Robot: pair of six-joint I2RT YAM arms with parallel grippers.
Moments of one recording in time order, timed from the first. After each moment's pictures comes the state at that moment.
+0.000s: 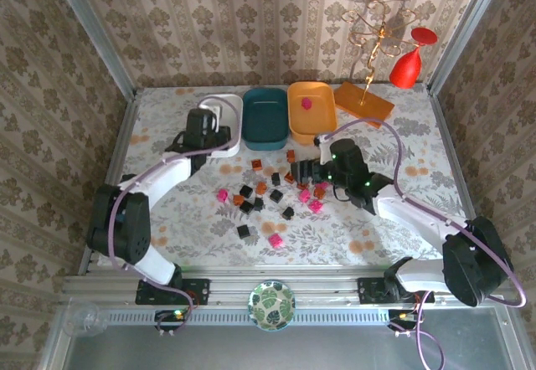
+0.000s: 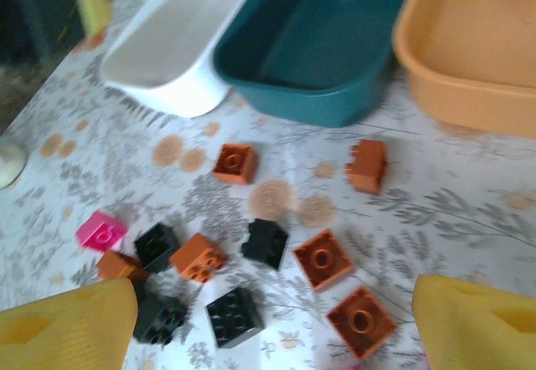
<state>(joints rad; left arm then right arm) -0.35 1.60 1.06 -0.05 -0.07 -0.17 0.55 1.29 0.76 0.00 -0.11 0.31</state>
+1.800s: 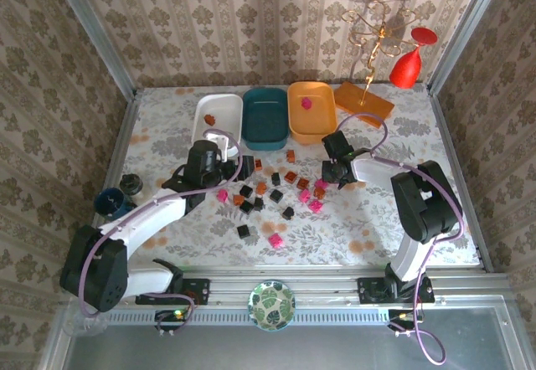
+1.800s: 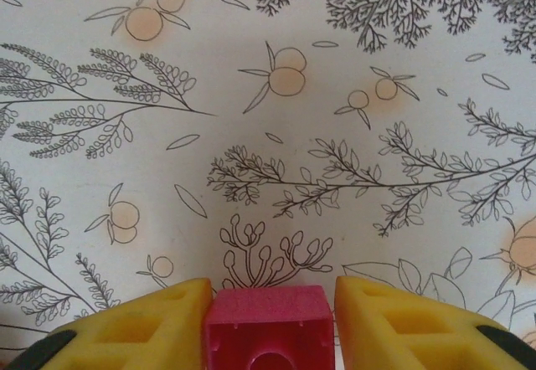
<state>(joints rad) -0.54 1.25 0.71 0.01 0.07 -0.33 0.36 1.76 1.00 -0.39 0.17 0.40</state>
